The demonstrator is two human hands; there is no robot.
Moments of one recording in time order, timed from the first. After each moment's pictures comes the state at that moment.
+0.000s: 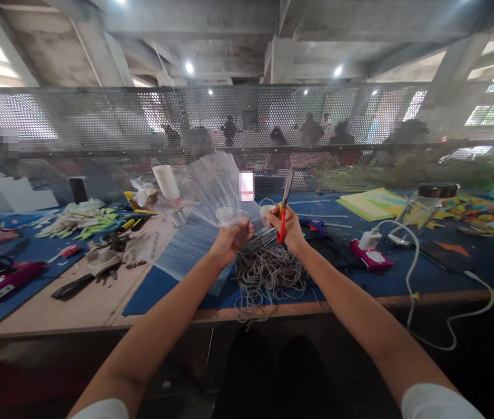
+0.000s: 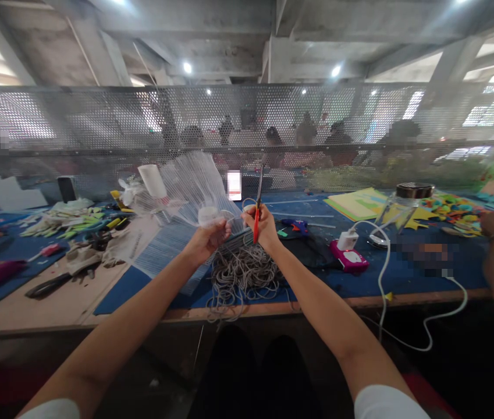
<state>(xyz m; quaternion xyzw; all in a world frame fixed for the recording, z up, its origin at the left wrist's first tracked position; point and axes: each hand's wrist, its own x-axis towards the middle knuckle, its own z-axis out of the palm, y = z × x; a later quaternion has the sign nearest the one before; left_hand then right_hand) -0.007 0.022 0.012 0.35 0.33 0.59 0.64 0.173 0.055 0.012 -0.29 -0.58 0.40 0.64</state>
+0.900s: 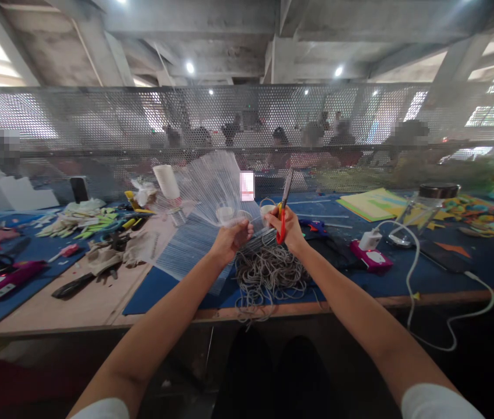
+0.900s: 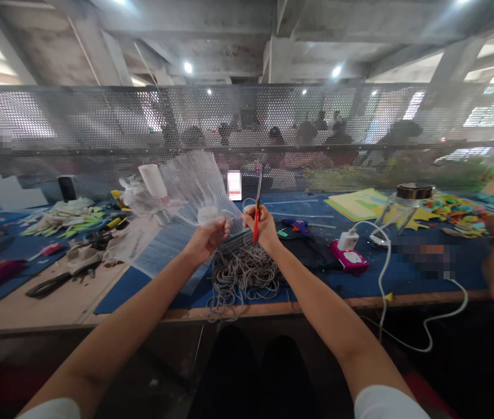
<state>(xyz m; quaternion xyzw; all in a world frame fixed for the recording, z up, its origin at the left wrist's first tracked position) -0.007 0.021 0.013 0.36 0.35 0.60 0.63 0.172 0.052 0.013 -0.29 -0.59 0.41 0.63</state>
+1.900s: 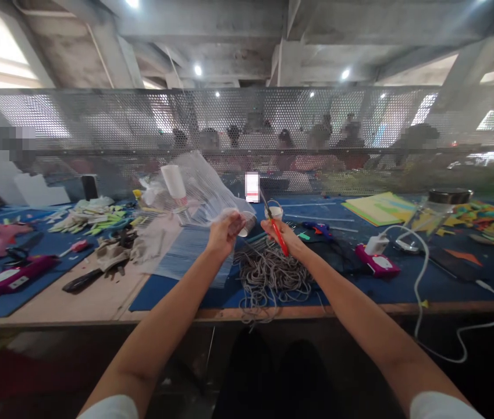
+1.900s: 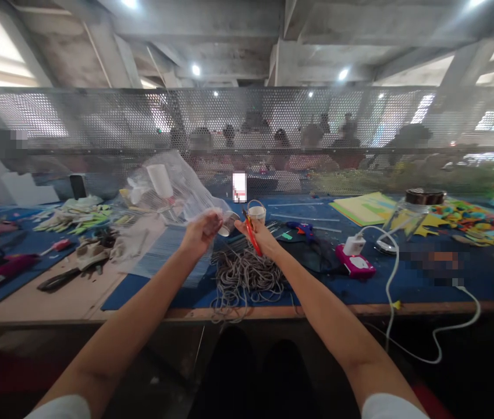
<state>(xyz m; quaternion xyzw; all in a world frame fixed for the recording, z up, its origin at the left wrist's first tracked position) -0.024 0.026 0.026 0.30 0.31 0.72 0.55 0.172 0.046 0.007 -0.38 -0.71 0.40 0.44</state>
